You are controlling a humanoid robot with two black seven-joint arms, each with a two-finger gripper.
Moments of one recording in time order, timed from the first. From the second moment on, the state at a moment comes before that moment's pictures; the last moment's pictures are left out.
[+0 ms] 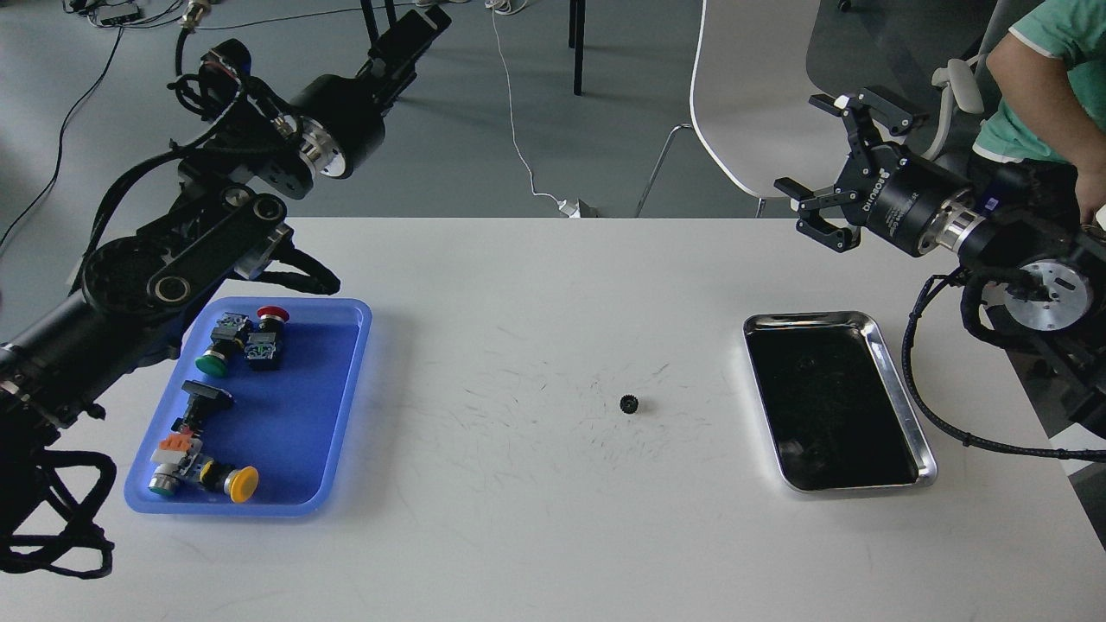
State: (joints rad) left arm -0.92 0.36 -0.75 -0.94 0.99 0.03 -0.16; right arm 0.82 -0.57 0.64 0.95 -0.19 0.45 0.02
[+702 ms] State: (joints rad) left arm -0.74 0.52 -0.81 -0.91 0.29 -0.04 -0.17; right arm 1.28 -0.22 -0.06 0.95 -0.66 0.41 -0.08
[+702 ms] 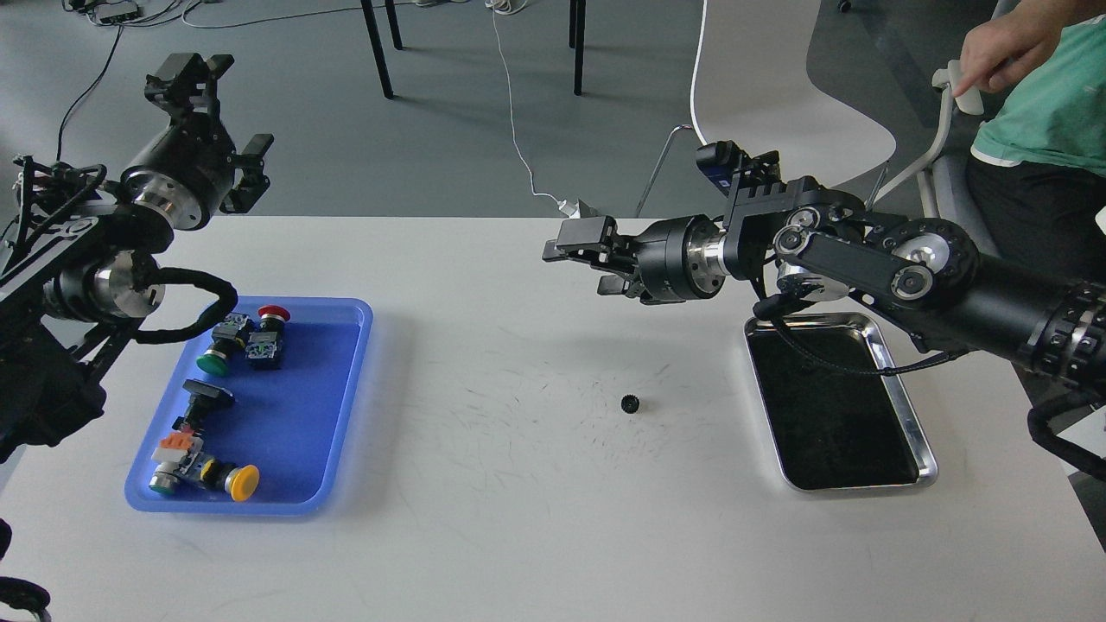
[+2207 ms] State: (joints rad) left arm -0.74 0.54 -0.82 -0.92 0.30 -0.03 -0.22; right arm 1.43 -0.05 -0.52 0.94 -0.72 0.49 -0.18
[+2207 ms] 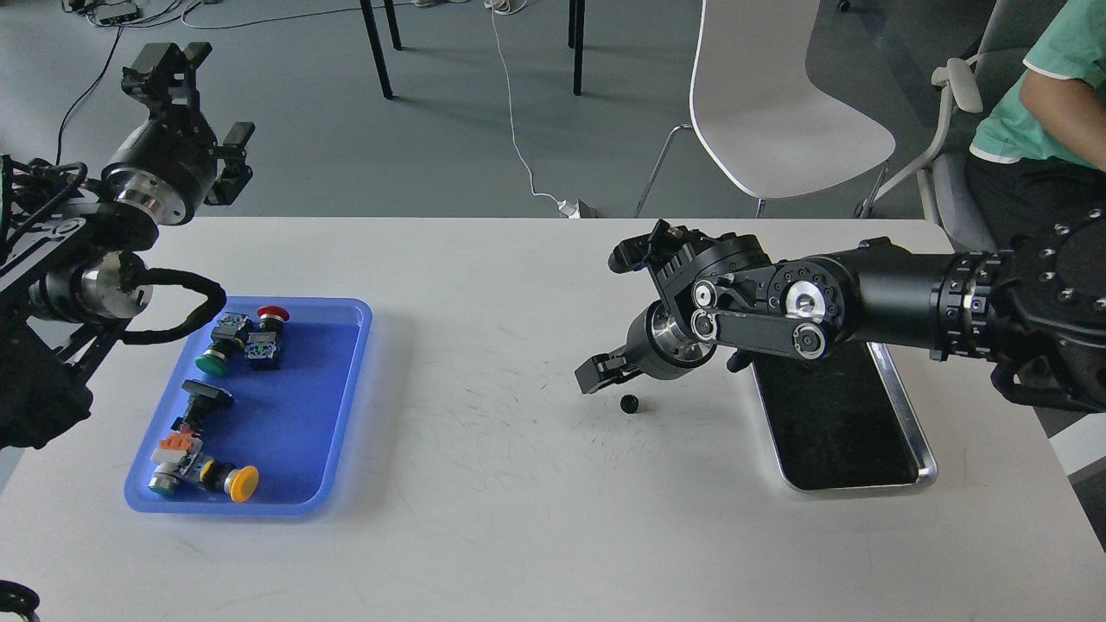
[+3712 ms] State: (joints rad) left arm -0.74 0.55 -0.82 -0.92 0.30 -0.03 -0.23; right arm 1.40 -0.02 -0.57 0.93 -0.76 0.49 -0.18
